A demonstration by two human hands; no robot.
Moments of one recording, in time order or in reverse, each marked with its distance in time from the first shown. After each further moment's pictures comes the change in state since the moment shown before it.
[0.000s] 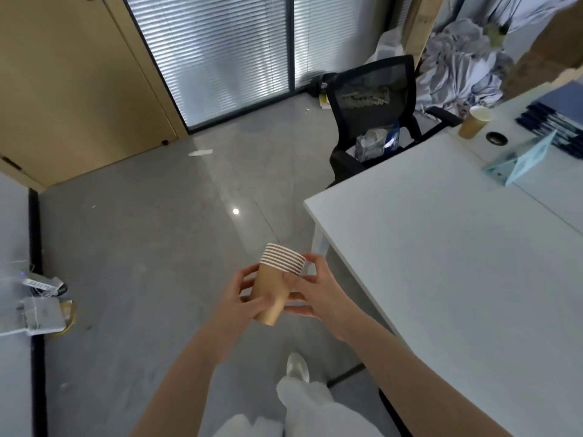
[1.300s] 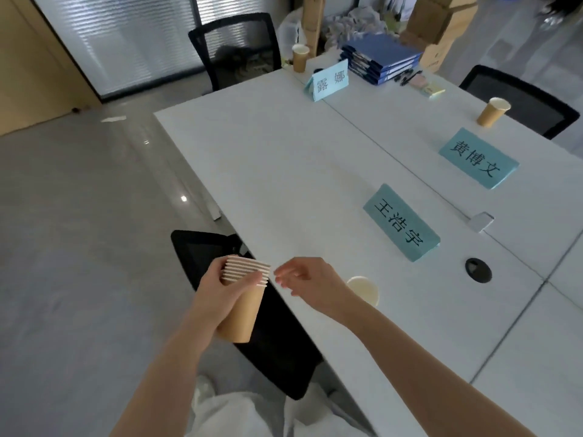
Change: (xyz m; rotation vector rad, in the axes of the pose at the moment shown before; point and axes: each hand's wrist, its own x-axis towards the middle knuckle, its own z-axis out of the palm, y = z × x) left_hand -0.355 -0.184 0.415 0.175 0.080 0.021; right_hand -0.463 0.202 -0.335 -0.640 0.156 -0.129
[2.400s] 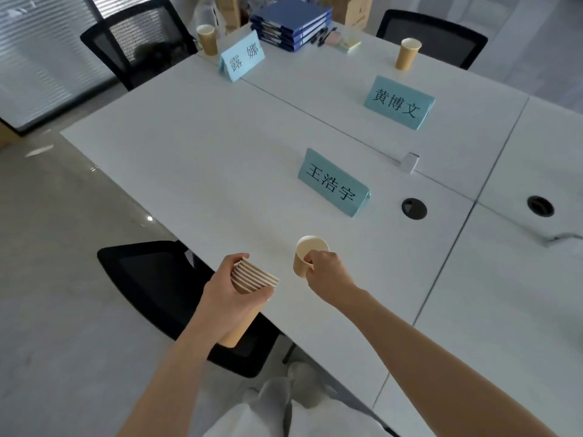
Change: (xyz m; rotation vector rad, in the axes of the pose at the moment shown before) left_hand -0.040 0.005 0.115 0.427 -0.281 0.190; right_hand -0.039 0.142 -0.065 -0.366 0.296 0.243
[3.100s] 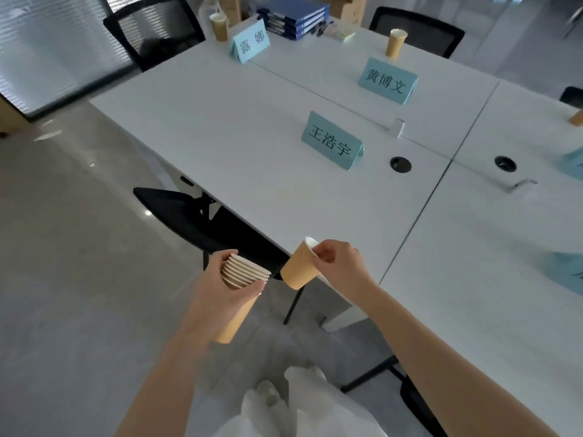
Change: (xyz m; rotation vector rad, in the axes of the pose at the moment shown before) left_hand -0.174 -0.086 -0.012 -0.023 0.110 0.039; right_hand -0.199 -0.007 0.047 0.422 0.119 0.055
